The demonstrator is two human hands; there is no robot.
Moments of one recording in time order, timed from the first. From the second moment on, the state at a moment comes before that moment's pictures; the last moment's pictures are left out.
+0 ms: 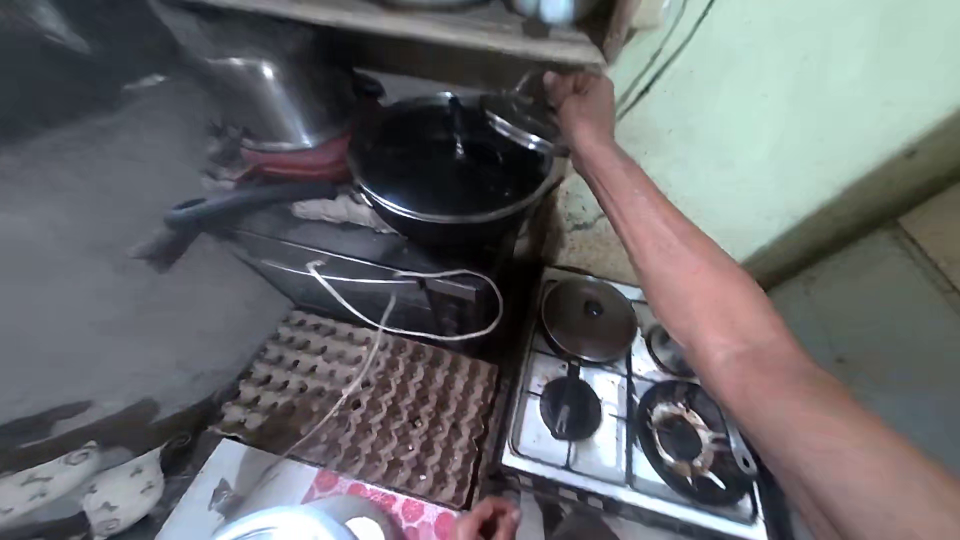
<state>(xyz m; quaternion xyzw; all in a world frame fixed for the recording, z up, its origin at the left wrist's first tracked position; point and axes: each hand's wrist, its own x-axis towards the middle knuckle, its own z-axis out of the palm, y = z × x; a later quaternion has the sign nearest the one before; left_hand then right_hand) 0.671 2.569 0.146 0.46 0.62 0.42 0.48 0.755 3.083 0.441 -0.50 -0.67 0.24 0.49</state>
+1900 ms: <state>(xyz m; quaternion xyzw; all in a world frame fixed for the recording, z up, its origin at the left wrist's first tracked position) 0.825 2.304 0.126 0.25 0.81 0.38 0.37 1.007 2.703 0.137 -0.40 -0.77 0.39 0.32</state>
